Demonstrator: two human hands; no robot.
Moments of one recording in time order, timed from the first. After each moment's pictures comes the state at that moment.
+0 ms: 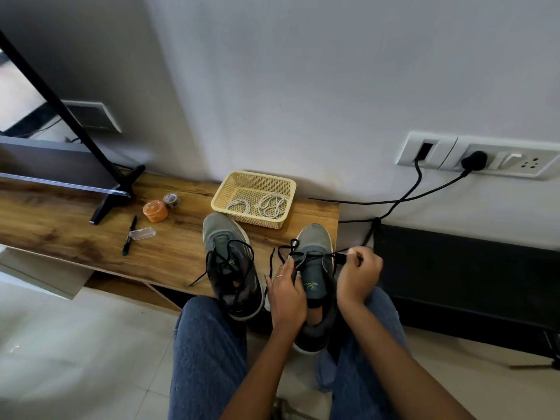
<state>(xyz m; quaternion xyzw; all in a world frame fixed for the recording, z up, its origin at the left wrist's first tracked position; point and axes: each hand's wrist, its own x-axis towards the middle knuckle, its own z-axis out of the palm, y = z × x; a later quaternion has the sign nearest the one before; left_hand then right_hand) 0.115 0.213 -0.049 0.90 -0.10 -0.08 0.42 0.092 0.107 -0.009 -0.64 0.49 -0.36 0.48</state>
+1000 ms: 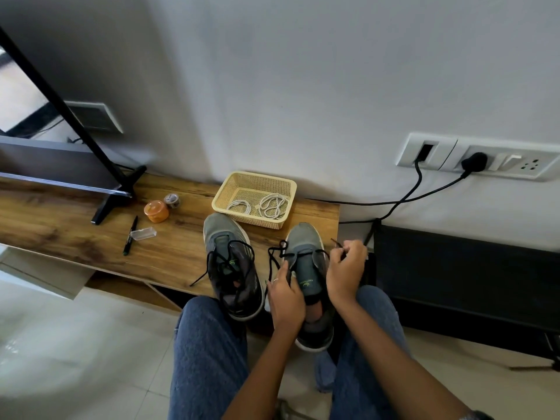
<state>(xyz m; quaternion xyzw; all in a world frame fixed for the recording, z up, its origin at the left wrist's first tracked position) 0.111 0.214 -0.042 0.87 -0.02 -0.11 0.48 0.101 0.113 -0.009 -0.75 0.37 -0.35 0.43</state>
